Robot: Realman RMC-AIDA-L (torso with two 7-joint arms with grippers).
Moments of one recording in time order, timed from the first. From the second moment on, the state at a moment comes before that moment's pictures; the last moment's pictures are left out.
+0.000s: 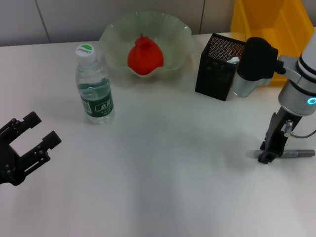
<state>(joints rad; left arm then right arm) -0.20 -2.06 0.72 0.46 1.52 1.75 -1.02 0.88 2.06 -1.15 -0.78 -2.92 -1.57 2.11</state>
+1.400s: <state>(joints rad) -0.21 -2.06 0.72 0.46 1.52 1.75 -1.03 0.82 2.08 -1.16 -0.92 -2.80 -1.52 2.17</state>
